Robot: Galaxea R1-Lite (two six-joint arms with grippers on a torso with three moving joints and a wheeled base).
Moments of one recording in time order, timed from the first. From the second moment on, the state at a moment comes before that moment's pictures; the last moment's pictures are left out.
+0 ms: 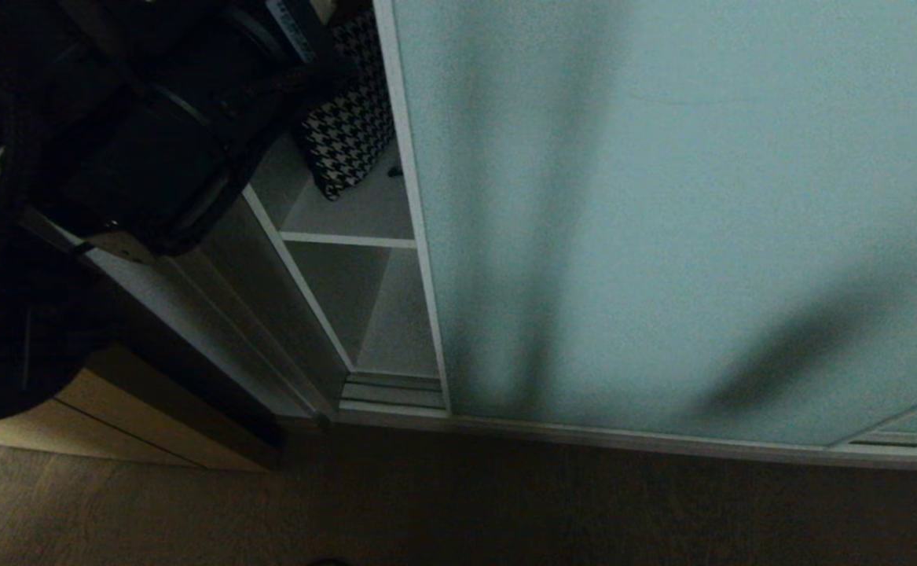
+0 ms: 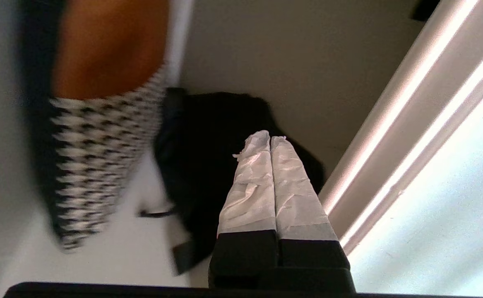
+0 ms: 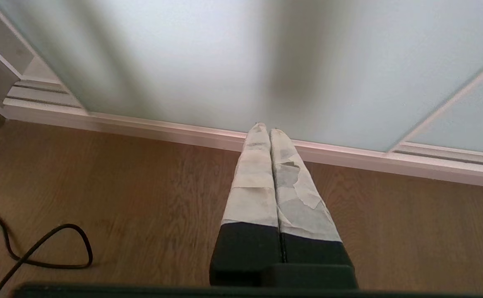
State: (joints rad) left arm -0.57 1.58 -1.16 -1.01 0.19 -0.07; right arm 0.00 0.00 0.00 0.00 -0.01 0.00
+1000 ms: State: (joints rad) left arm -0.81 1.90 -1.44 -1.05 0.23 -0.07; right arm 0.00 0.00 0.00 0.00 0.00 0.00
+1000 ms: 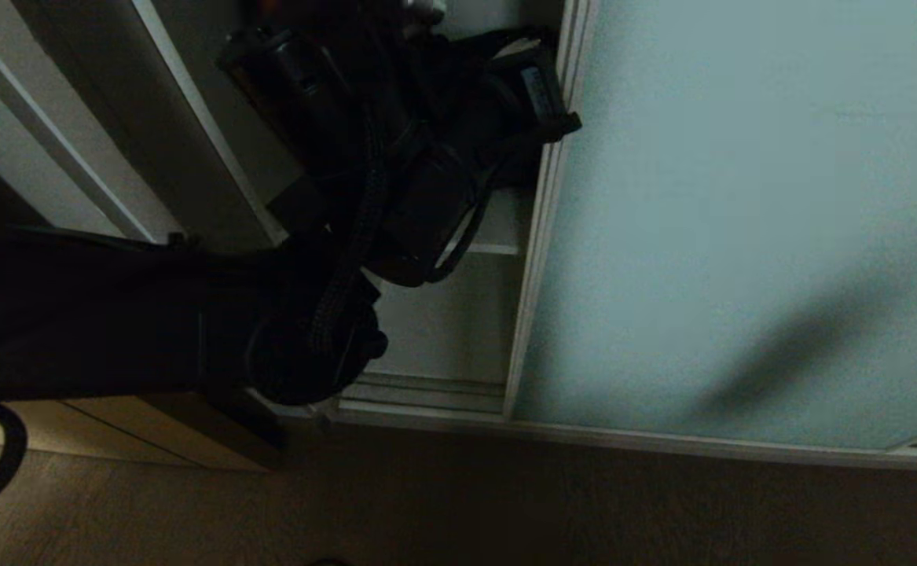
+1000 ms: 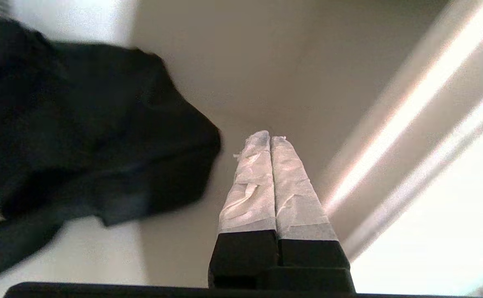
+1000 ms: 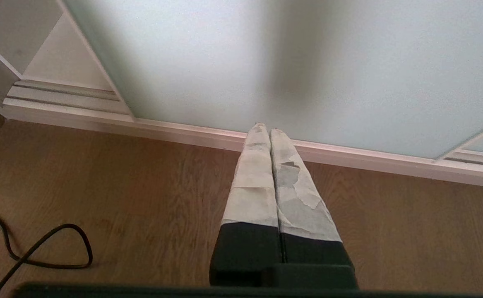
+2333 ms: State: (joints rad) left arm -0.92 2.23 -1.90 -1.03 0.26 -0.05; right arm 0.00 0.00 0.00 0.00 0.00 0.00
